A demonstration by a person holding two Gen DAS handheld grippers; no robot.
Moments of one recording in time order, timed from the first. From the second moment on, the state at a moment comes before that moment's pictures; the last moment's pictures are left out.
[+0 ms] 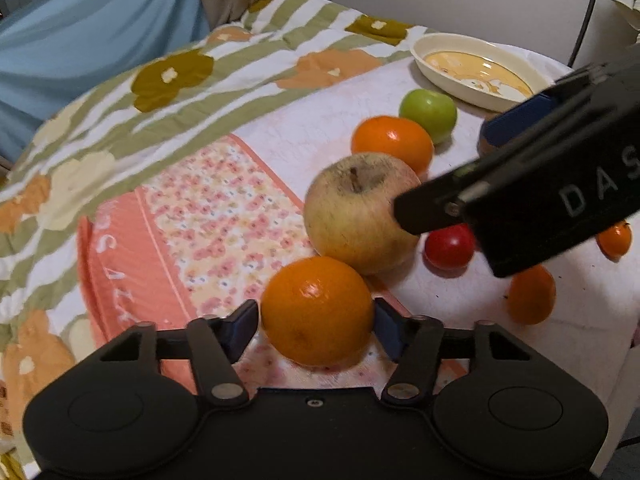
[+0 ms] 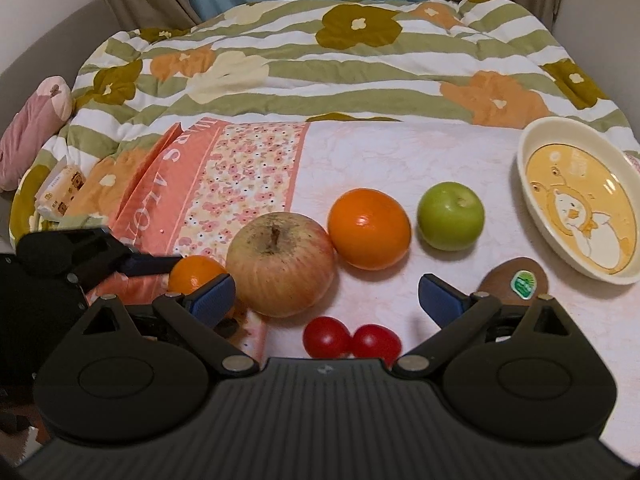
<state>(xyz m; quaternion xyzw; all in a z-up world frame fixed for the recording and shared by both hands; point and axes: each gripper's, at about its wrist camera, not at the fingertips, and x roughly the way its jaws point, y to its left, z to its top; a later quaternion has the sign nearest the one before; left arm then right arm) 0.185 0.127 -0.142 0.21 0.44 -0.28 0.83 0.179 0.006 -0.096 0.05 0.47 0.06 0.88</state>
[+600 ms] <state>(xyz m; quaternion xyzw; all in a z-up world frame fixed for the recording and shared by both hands) 0.171 0.133 -0.141 0.22 0.43 -0.26 0.83 0.209 0.037 -0.116 0.03 0.49 0.08 0.87</state>
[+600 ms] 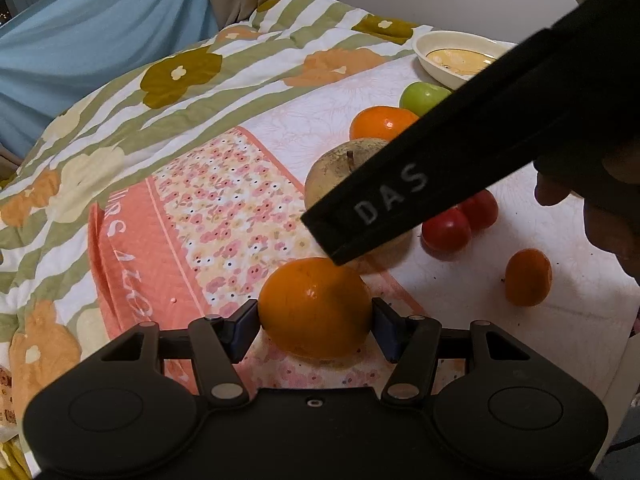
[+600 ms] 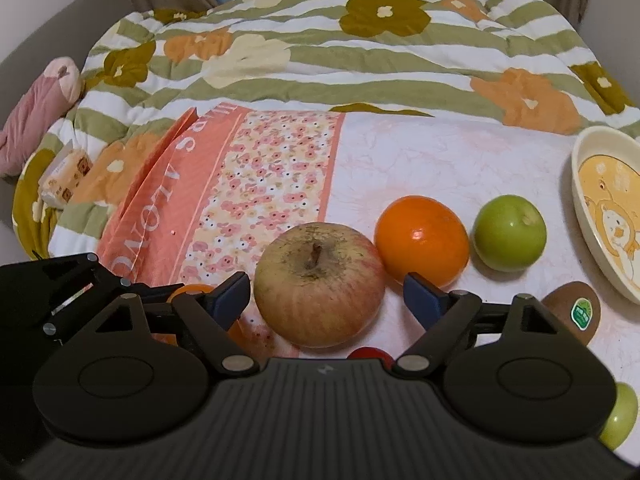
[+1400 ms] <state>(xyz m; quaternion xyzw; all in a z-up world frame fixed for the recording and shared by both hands) 0.157 0.144 -0.126 0.21 0.43 -0.23 0.85 0.198 0.047 -0.111 0.01 0.47 0.07 0.88</state>
